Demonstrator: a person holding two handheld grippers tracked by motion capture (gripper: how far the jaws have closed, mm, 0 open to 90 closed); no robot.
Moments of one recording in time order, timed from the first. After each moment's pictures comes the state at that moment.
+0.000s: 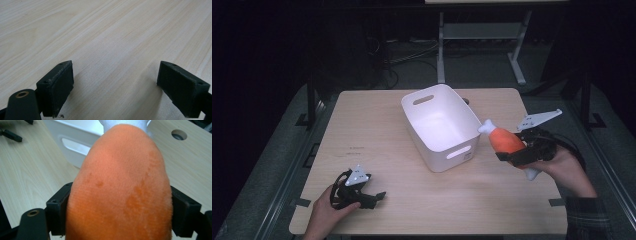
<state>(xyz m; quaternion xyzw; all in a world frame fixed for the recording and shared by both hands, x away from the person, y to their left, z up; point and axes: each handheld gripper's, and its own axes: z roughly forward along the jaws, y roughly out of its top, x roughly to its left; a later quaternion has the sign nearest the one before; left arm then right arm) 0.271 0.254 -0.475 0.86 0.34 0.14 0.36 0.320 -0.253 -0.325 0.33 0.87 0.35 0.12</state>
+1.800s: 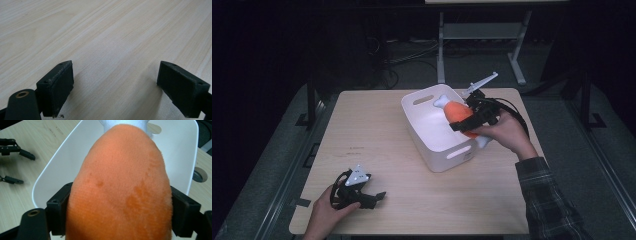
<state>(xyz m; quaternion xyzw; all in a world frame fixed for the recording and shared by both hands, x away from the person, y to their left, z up) 0.271 0.255 -0.475 0.86 0.34 0.15 0.36 0.403 -0.135 -0.293 0.33 0.88 0.34 0.09</state>
